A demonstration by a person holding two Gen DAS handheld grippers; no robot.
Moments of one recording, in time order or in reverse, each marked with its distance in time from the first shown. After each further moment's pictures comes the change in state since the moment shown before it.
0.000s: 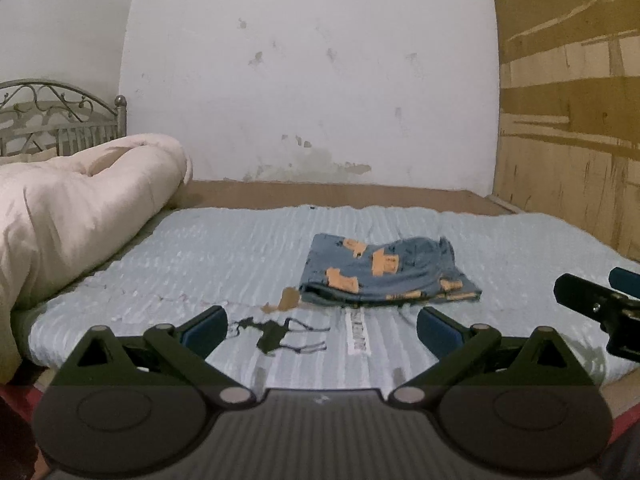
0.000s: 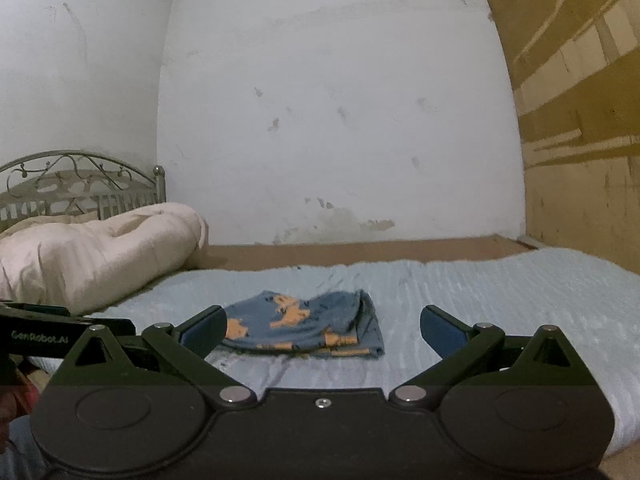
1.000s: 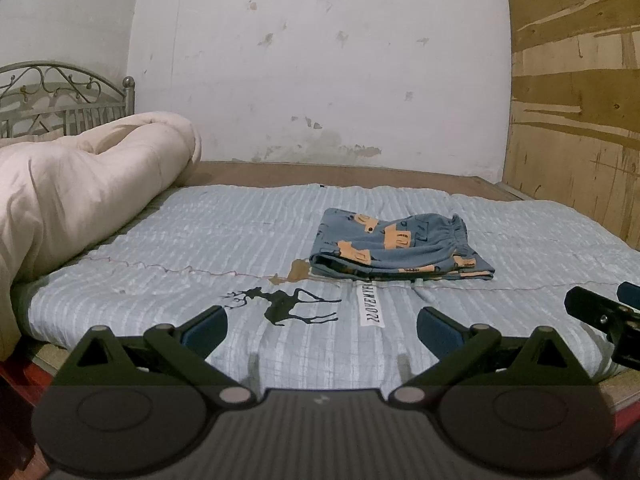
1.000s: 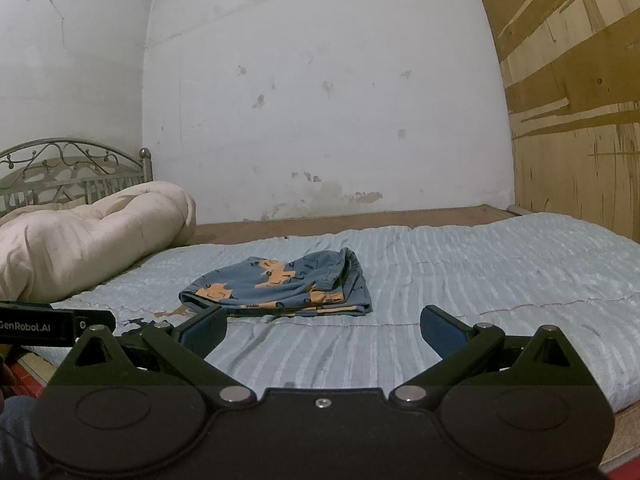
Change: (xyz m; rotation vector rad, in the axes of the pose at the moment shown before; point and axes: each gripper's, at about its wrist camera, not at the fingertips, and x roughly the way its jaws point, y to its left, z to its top) left arm 0.008 0.007 -0.015 -0.025 0.044 0.020; right arm 0.008 -0.011 -0.028 0.025 0.063 -0.027
